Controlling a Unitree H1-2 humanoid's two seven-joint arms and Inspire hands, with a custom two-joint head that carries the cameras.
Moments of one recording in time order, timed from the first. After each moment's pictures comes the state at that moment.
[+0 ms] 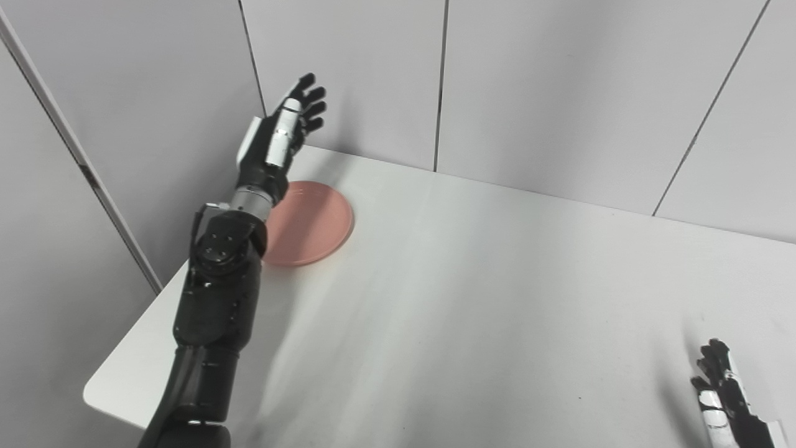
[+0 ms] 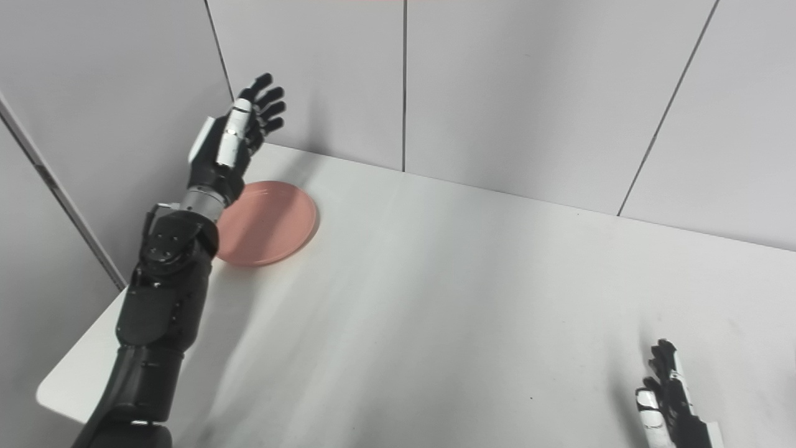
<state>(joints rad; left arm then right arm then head) -0.53 0.39 0.35 0.14 -0.19 0.08 -0.11 -0.01 -0.16 0.02 -0.08 -0.10 -0.07 0.08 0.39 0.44</state>
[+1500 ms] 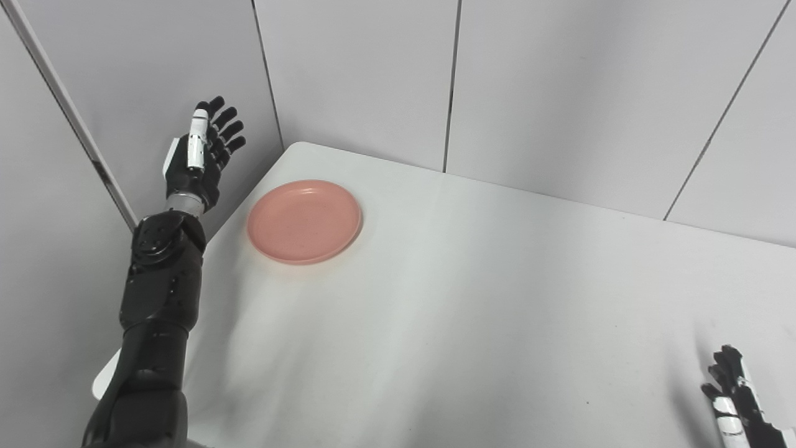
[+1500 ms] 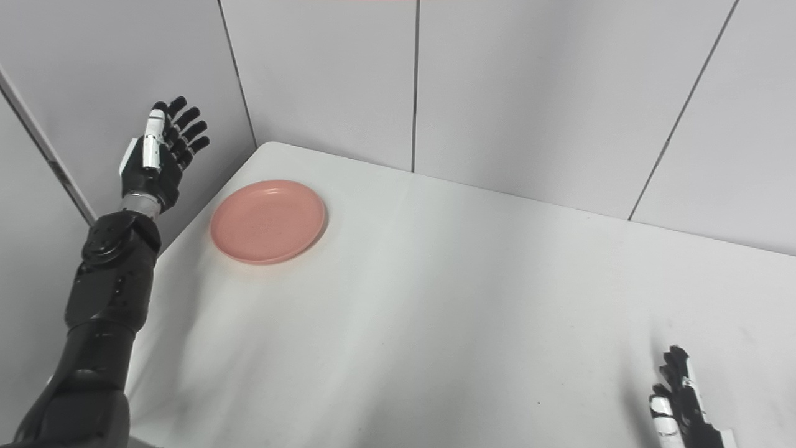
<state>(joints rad) -0.55 0.53 0.48 0.48 -0.39 0.05 -0.10 0.00 -0.18 0.00 -0.09 -0.07 -0.07 0.10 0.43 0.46</state>
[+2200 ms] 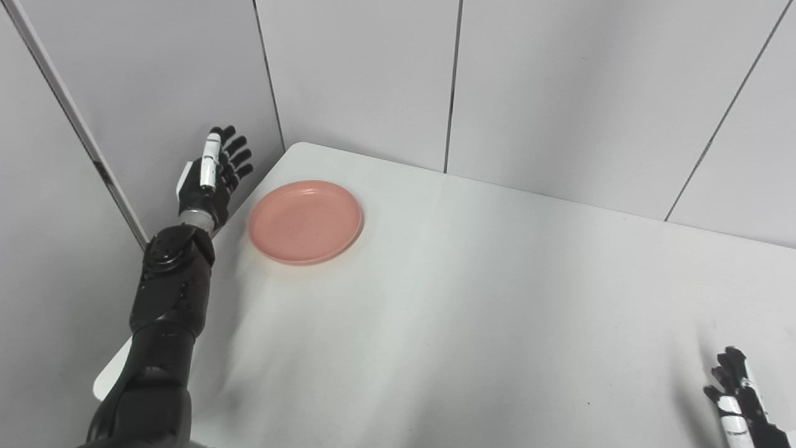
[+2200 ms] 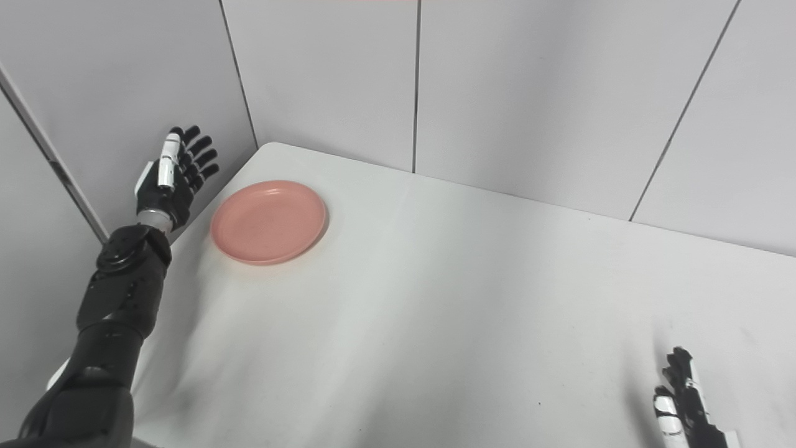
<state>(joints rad) -0.56 0.52 0.44 0.62 -0.37 0.04 -0.10 0.00 -0.18 0.00 -0.12 -0.06 -0.04 0.11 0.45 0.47</state>
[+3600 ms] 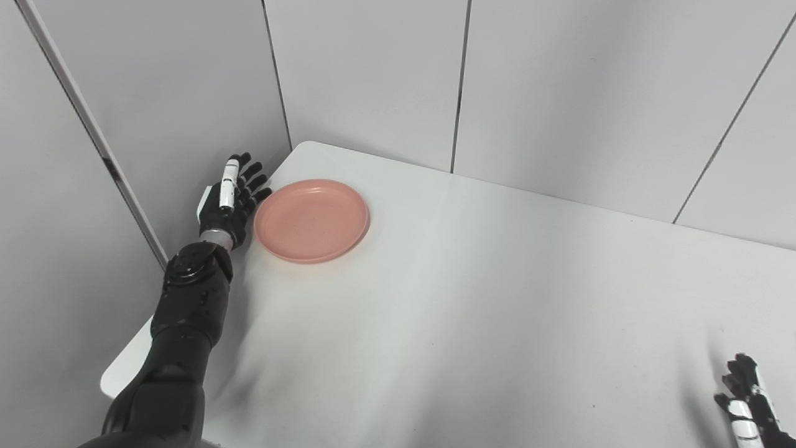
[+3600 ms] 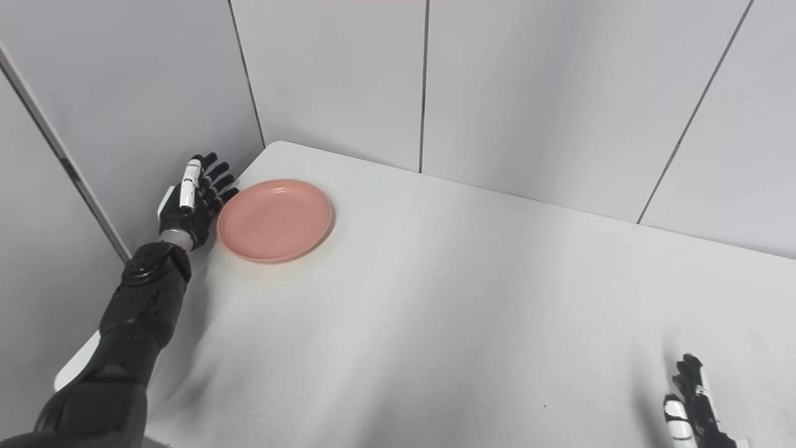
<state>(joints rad) -0.57 0.50 0.40 0.77 -0.37 -0.03 -0.09 0.01 -0.19 0.00 -0.15 -0.06 0.00 0.11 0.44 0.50</state>
